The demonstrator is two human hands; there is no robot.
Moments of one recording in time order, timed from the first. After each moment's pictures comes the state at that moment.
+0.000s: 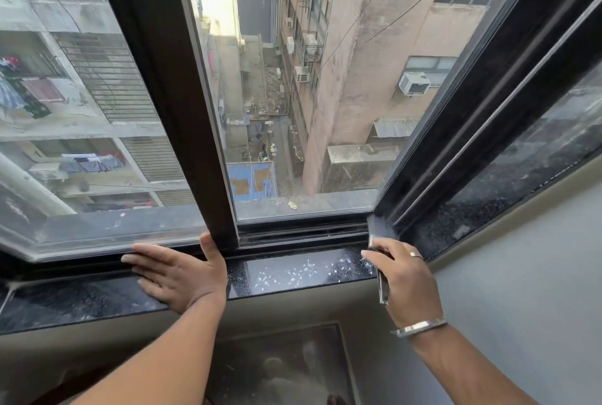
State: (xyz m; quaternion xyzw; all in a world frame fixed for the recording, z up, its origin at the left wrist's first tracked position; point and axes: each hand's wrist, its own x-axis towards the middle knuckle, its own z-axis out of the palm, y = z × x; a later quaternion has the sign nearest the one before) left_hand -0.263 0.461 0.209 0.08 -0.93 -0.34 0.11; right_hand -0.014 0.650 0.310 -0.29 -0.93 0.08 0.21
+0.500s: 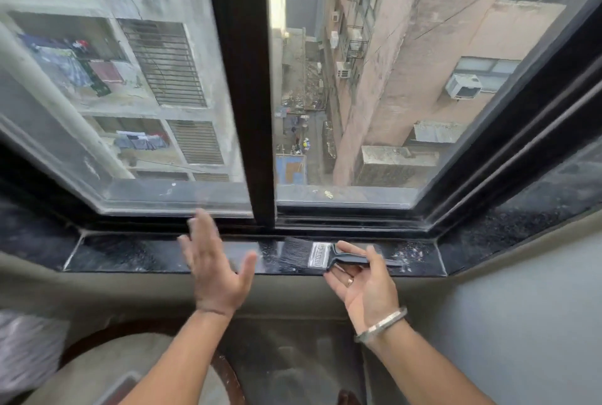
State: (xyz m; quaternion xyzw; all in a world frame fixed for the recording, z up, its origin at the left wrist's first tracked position) left_hand -0.237 0.393 0.229 -0.26 -0.87 -0.41 0.11; right_hand -0.086 0.568 0.300 -0.42 -0.27 0.85 0.18
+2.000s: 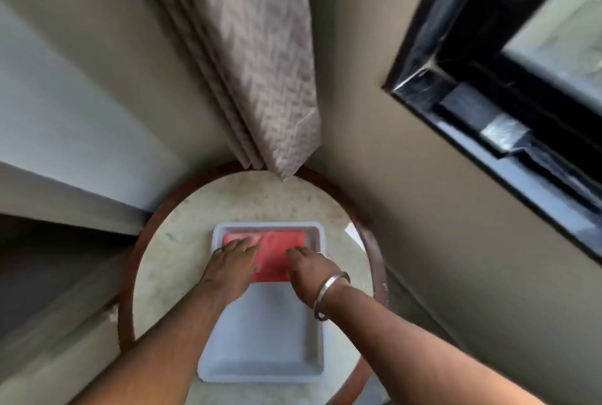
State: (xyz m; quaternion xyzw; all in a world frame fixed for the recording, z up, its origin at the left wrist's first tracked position) left_hand -0.138 -0.009 -0.005 0.02 -0.96 -0.05 -0.28; right_hand -0.182 0.192 0.029 0.26 -0.89 0.18 -0.32
